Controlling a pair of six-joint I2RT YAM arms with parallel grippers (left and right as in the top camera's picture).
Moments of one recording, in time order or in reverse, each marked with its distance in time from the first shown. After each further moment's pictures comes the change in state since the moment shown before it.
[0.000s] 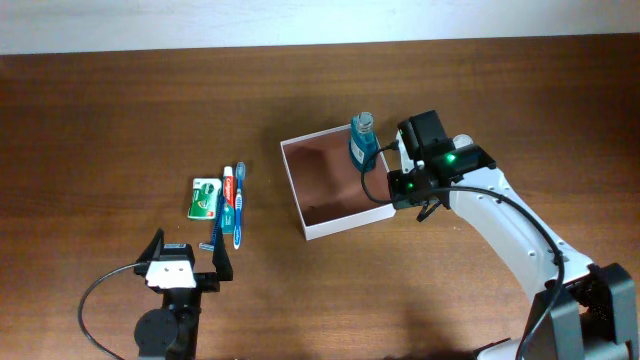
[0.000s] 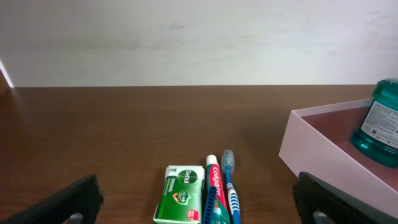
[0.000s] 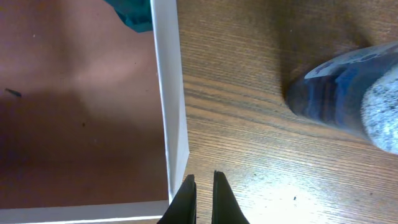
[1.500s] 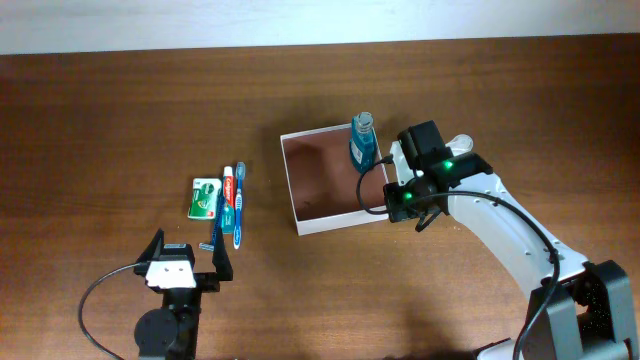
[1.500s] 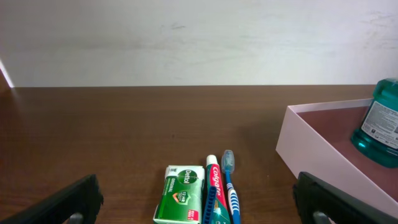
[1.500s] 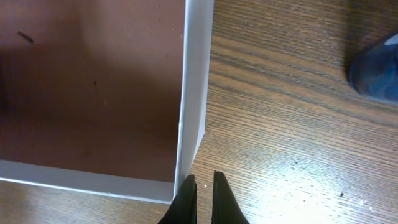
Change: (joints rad) left arm 0.000 0.000 0.000 0.000 0.000 0.000; right arm 0.000 0.000 -0.061 0.005 -0.127 -0.031
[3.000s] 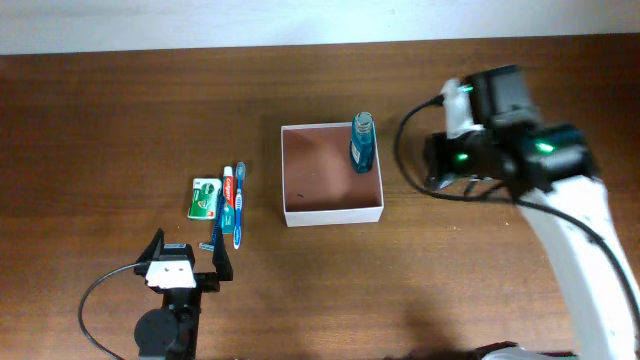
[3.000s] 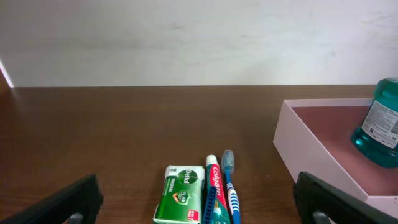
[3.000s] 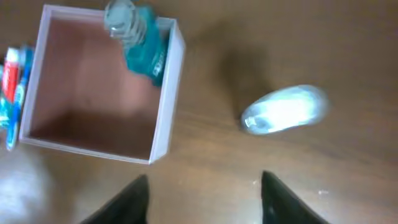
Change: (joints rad) left arm 0.000 0.000 0.000 0.000 0.000 0.000; right arm -0.117 -0.188 0.465 -0.361 0.081 -0.061
